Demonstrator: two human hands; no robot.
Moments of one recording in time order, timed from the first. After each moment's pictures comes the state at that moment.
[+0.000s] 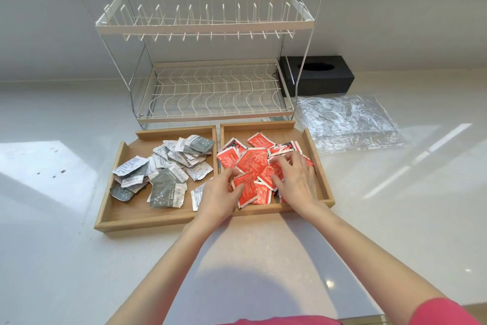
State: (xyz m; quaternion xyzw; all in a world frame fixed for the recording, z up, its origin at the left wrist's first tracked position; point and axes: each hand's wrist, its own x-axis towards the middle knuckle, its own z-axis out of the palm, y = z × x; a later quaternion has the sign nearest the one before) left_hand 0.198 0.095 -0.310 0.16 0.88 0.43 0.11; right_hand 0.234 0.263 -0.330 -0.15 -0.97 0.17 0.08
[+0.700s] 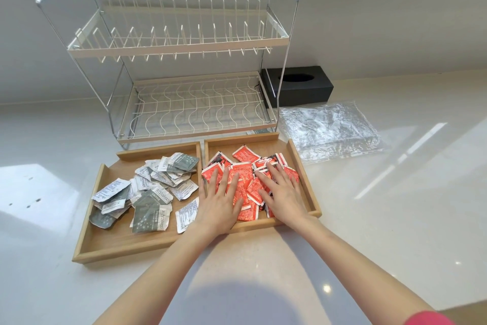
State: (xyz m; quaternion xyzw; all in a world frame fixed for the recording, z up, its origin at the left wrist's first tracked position) left_hand 0.171 0.121 -0.357 0.31 0.95 0.07 0.08; right_hand 0.232 0.279 -0.351 -0.13 -0.97 0.22 -0.01
